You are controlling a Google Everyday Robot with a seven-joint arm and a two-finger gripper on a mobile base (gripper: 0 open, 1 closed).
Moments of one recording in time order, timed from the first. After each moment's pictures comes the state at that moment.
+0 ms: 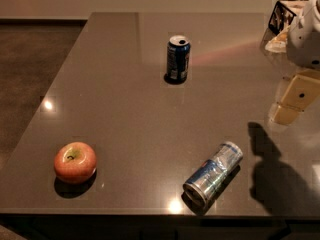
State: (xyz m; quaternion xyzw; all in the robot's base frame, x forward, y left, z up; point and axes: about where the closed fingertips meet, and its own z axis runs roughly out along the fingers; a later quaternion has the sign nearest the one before) arm 0.438 -0.217 0.976 -0.60 0.78 -0.03 0.16
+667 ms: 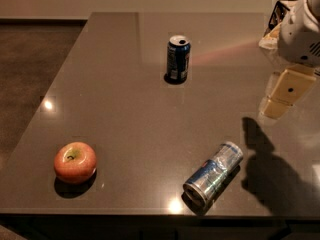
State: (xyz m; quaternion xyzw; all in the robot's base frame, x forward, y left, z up) arm 0.453 -0.208 0.975 -0.60 0.78 -0.03 0.17
